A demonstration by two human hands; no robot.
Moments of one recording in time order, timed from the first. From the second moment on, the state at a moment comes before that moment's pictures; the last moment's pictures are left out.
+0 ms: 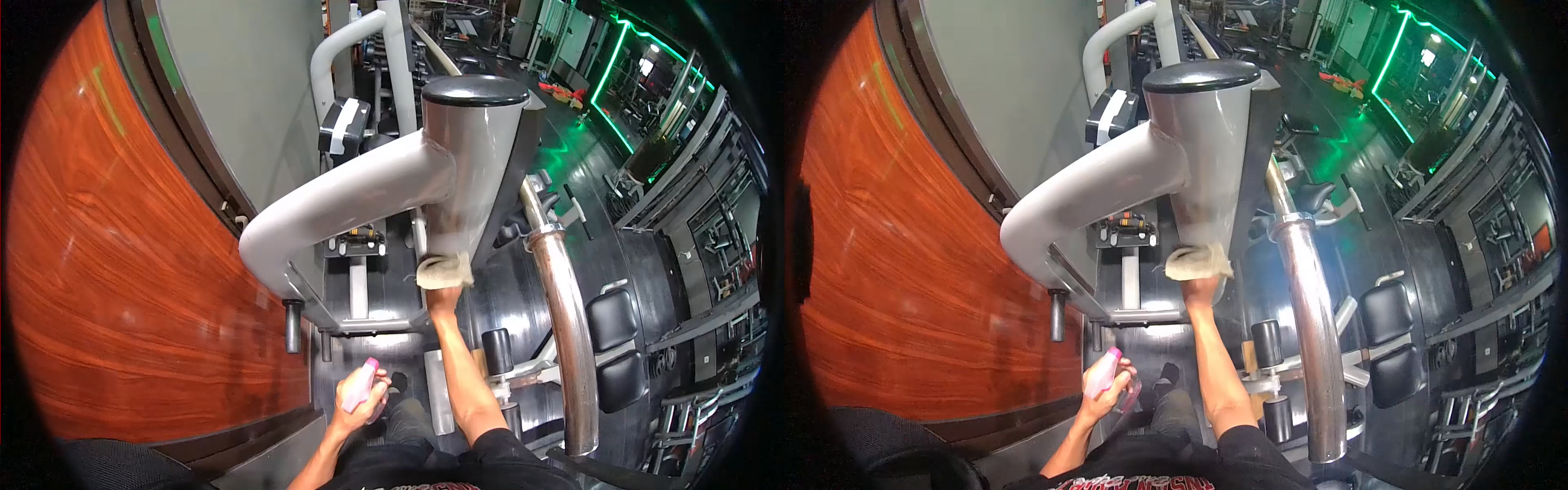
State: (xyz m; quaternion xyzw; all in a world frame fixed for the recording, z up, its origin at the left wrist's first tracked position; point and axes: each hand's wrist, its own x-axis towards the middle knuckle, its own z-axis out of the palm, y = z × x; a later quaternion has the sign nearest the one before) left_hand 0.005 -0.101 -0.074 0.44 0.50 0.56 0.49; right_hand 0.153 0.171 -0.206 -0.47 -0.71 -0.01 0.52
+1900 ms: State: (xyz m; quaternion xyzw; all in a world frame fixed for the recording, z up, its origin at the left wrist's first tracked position) left_hand 0.009 -0.133 -0.091 0.44 0.48 0.54 0.53; right_hand 0.217 0.073 -0.290 -0.61 -0.41 0.40 0.56
